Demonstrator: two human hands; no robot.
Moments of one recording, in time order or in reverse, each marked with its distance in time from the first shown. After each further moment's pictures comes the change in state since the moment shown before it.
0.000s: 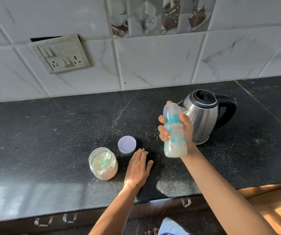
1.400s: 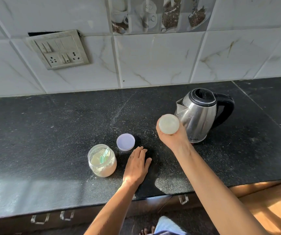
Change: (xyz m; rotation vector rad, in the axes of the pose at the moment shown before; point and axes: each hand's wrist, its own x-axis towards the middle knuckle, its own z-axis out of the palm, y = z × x) left_hand 0.000 0.000 0.000 -0.006 -0.001 0.003; right_hand -0.001 0.014 -0.013 0.543 0.594 -0.016
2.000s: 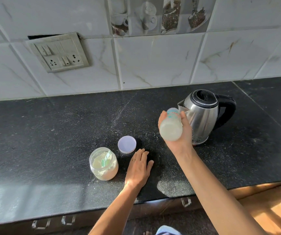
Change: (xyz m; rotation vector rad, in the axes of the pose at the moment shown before) left_hand 0.000 0.001 -0.001 0.023 0.021 0.019; right_hand -0.016 0.005 0.014 -0.016 -0.222 0.105
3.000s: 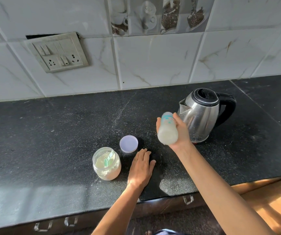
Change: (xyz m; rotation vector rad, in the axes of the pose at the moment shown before) left_hand -0.003 -0.003 -0.002 -0.016 -0.034 0.006; right_hand 0.007 0.009 -0.004 -0.400 0.157 -0.122
